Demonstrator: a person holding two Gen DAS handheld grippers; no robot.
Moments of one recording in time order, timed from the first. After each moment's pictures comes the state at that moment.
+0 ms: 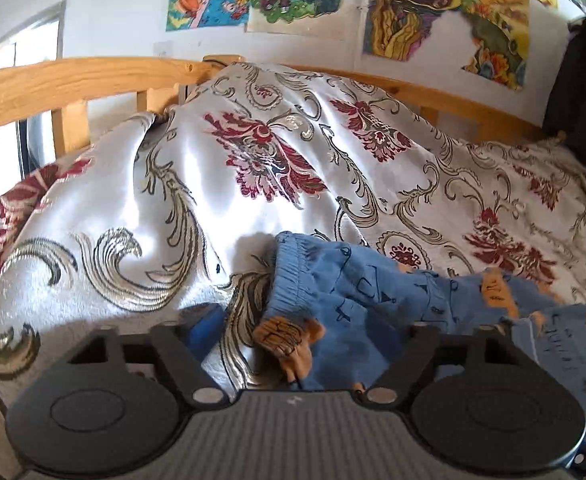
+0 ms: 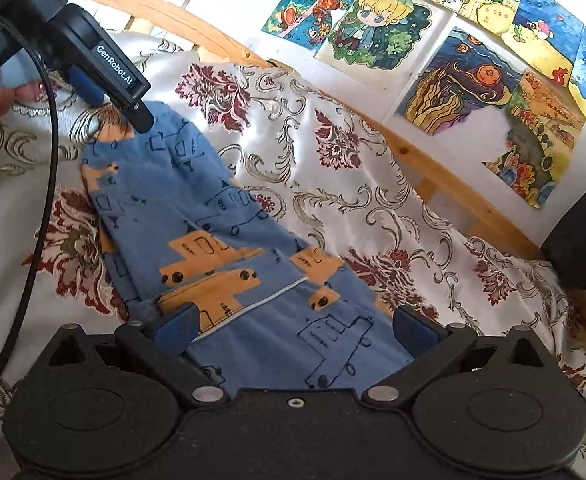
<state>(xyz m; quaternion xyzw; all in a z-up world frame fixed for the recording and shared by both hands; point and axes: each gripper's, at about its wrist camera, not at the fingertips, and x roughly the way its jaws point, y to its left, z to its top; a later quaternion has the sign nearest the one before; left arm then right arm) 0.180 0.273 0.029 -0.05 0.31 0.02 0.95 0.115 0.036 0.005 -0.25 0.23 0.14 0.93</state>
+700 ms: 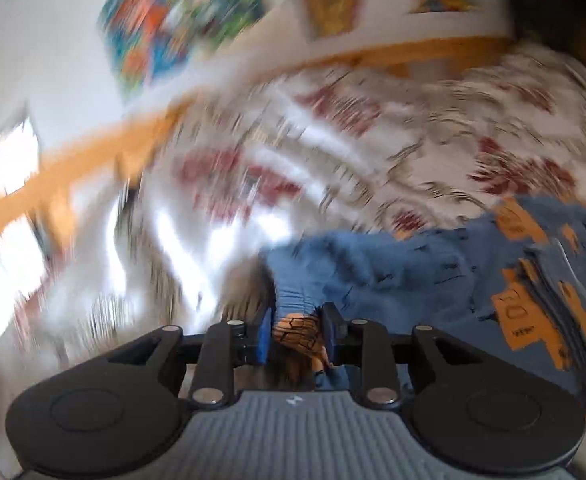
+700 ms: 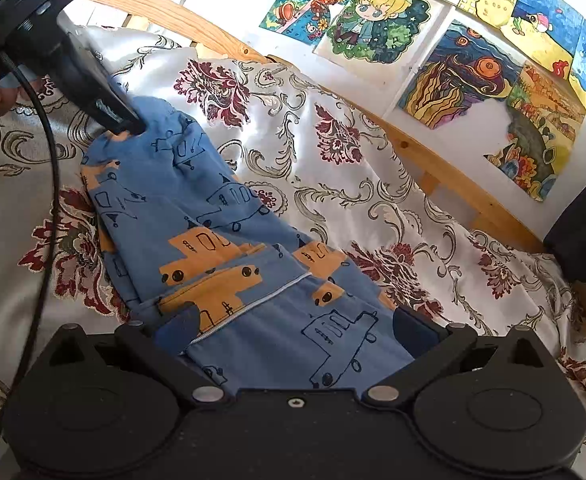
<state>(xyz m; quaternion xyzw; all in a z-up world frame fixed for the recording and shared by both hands) 0.186 0.234 0.024 0.09 0.33 0.04 0.94 0.118 0.035 0.003 -0.24 0.23 0.14 0.93</state>
